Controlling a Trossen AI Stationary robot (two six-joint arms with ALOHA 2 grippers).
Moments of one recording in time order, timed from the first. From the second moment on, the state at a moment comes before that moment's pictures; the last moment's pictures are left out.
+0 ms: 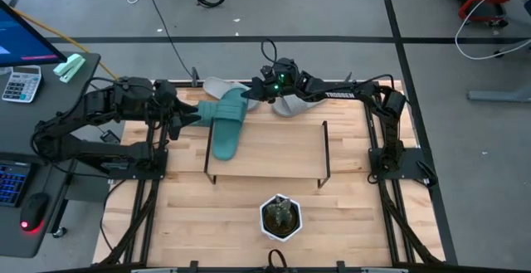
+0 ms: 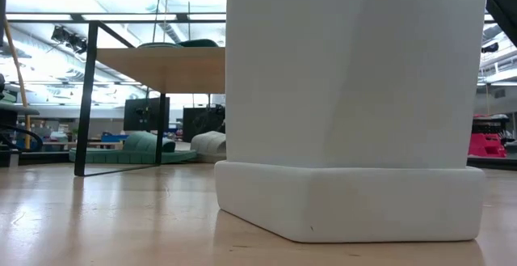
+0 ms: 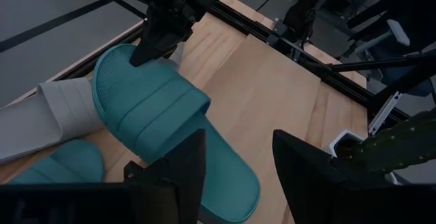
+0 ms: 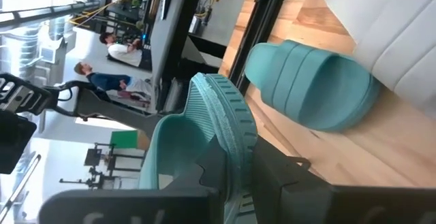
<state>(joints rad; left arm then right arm) 0.23 0.81 1.20 -0.87 -0.03 -0.41 -0.49 1.97 1.40 0.29 -0.49 1.11</state>
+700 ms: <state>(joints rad) 0.23 0.81 1.20 -0.87 -0.03 -0.40 -0.47 1.98 1.40 0.28 -0.46 1.10</state>
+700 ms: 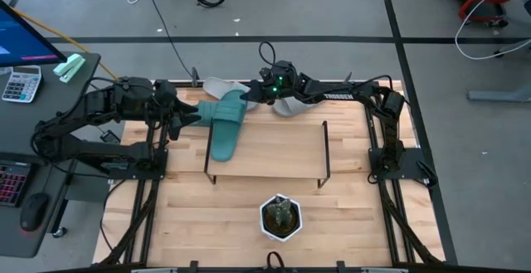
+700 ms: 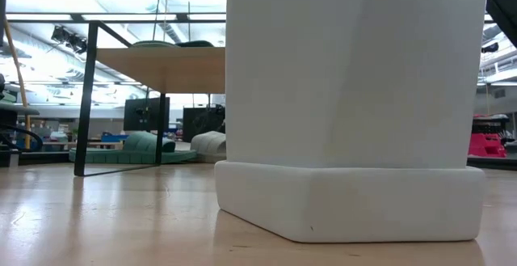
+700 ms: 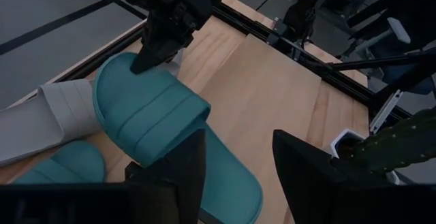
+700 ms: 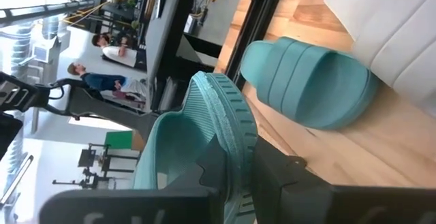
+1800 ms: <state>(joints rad) 0.23 0.81 1.20 -0.87 -0.03 -0.39 -0.45 1.98 1.40 0.18 -0.45 1.03</state>
